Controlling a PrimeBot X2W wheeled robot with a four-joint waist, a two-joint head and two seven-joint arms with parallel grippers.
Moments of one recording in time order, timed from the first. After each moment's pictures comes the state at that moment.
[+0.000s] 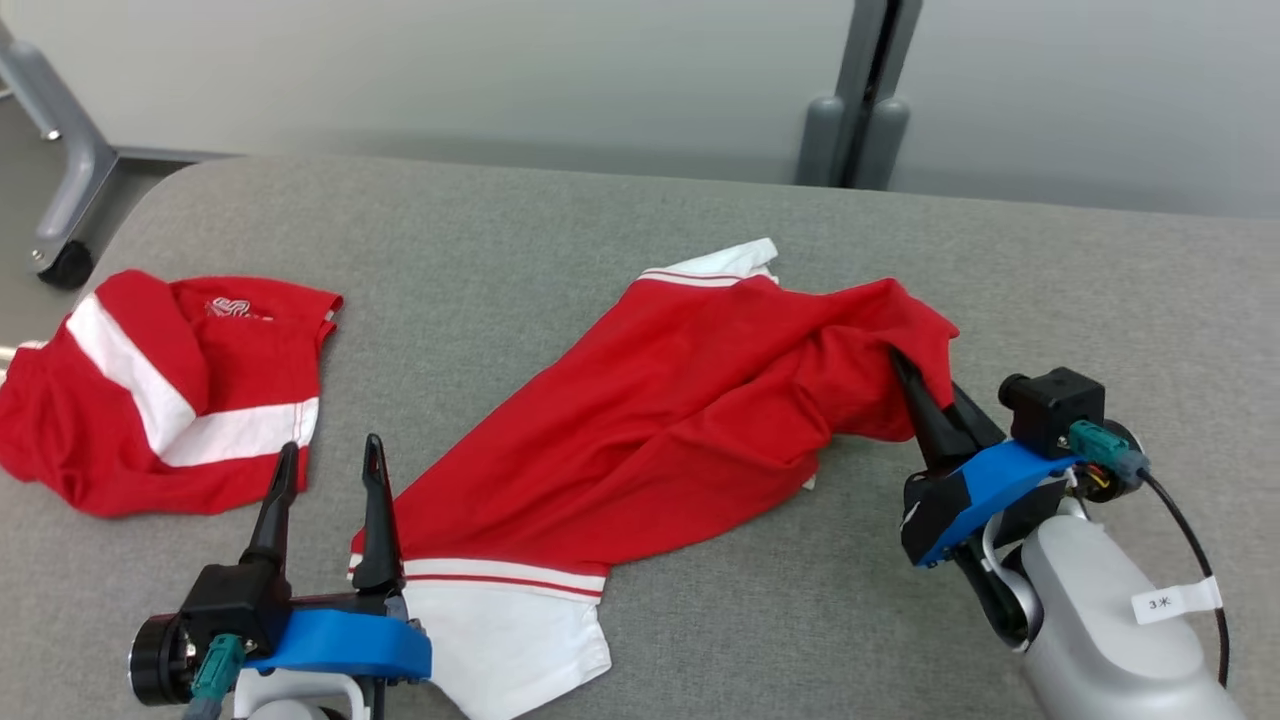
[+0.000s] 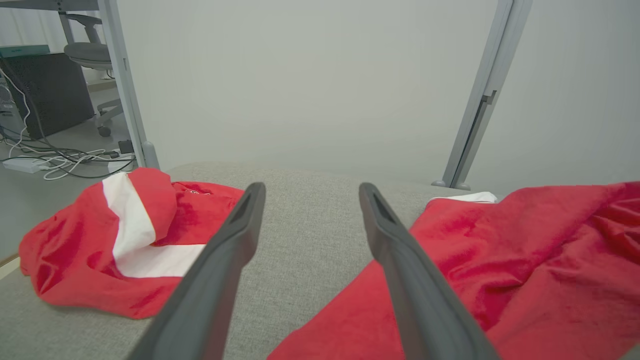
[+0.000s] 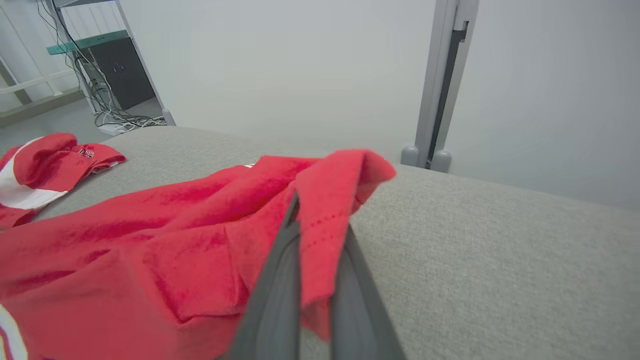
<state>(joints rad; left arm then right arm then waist) -0.09 0.05 -0.05 0.22 -0.17 -0.03 -0.26 -0.54 -0.18 0.32 0.71 0.34 0.13 -0.26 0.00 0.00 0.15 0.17</state>
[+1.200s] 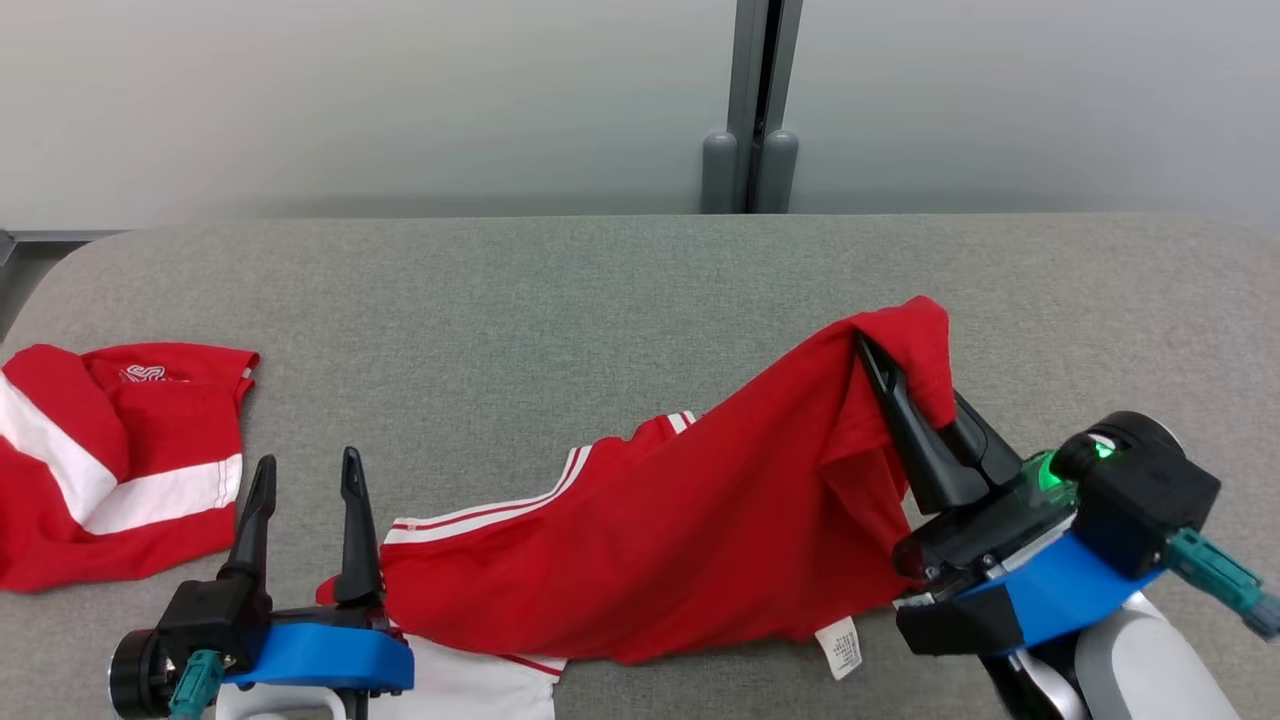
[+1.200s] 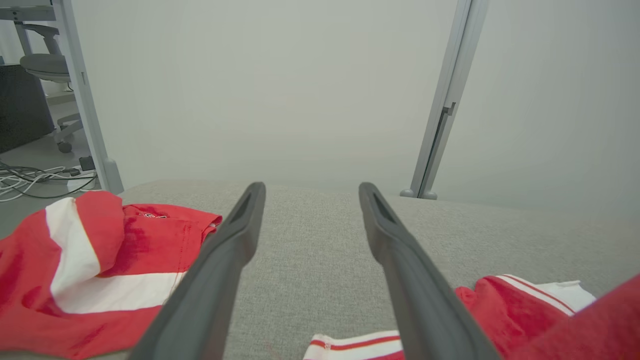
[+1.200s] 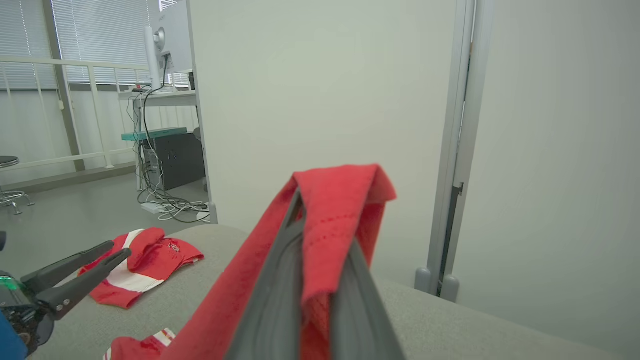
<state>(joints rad) -0.04 0.05 0.00 0.20 -0.15 -0.05 -0.26 -0.18 -0.15 0.27 -0.26 0.25 0.13 0.00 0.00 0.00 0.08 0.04</state>
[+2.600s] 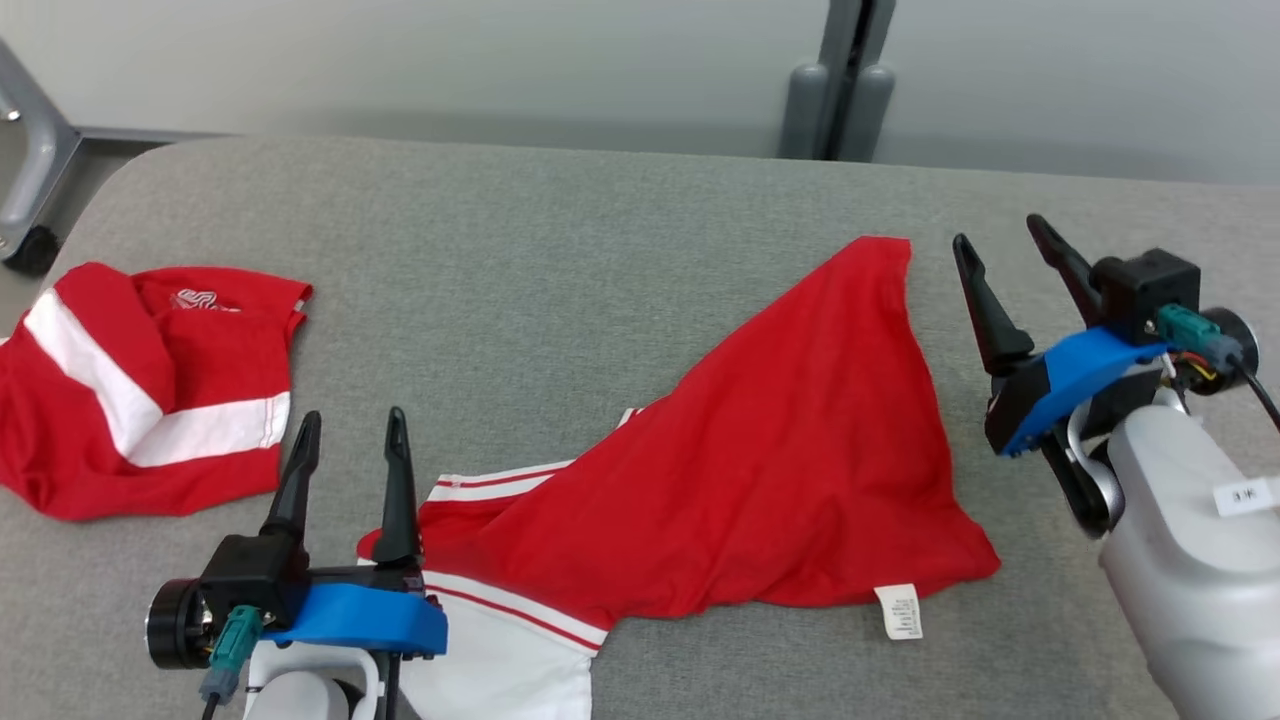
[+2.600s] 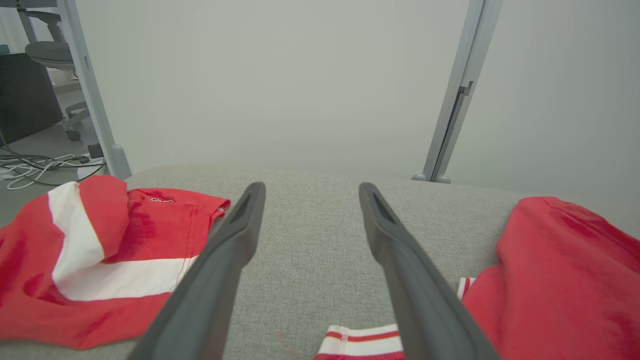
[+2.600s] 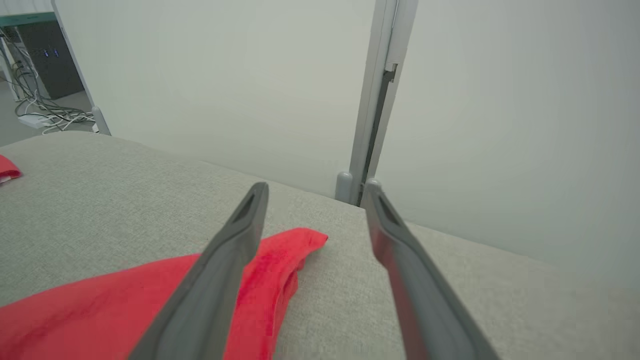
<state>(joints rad) -0.13 0.05 -0.09 0.24 -0.16 -0.03 -0.26 -0.73 -0.27 0.29 0.82 0.28 0.13 -0.26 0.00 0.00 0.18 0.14</state>
